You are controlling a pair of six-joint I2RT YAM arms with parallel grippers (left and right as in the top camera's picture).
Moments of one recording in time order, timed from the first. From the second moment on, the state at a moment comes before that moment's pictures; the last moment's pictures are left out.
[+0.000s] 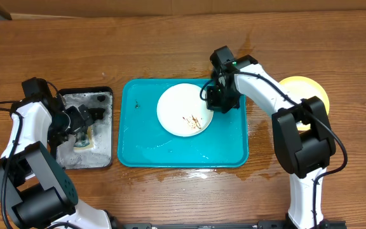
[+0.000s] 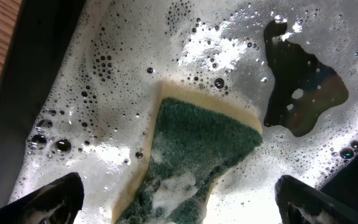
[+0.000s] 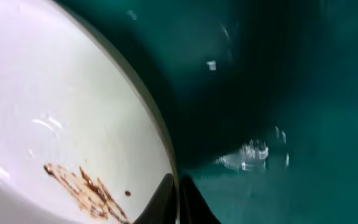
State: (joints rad) left arm 0.45 1.78 1.17 -0.84 0.07 -0.15; right arm 0.41 2.17 1.63 -0.99 -0.29 0.50
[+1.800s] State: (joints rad) left arm 0.45 1.78 1.17 -0.84 0.07 -0.15; right arm 0.55 2.17 1.64 -0.66 -0.14 -0.02
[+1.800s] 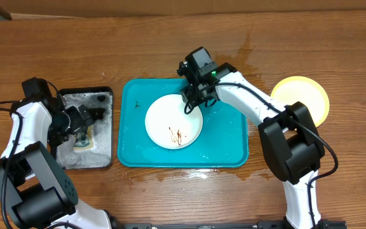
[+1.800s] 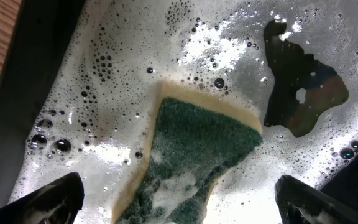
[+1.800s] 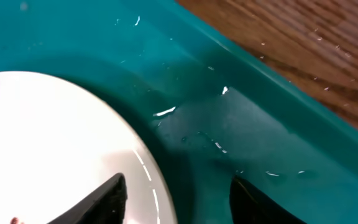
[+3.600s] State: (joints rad) left arm 0.45 1.78 1.17 -0.84 0.07 -0.15; right arm 0.54 2.06 1.51 -0.98 -0.36 0.80
